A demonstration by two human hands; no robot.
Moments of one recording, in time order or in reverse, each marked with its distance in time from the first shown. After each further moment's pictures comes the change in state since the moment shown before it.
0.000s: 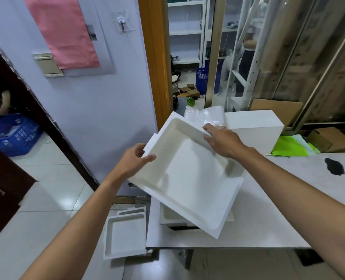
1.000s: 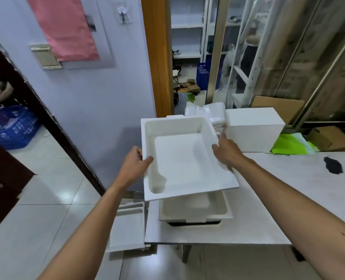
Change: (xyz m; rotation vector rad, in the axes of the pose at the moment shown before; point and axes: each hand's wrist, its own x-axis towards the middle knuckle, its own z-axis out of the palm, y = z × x) left_hand -0.014 -0.012 0.021 0.025 0.133 -0.069; right_hand -0.013 0.008 0.035 0.231 -0.075 0.346
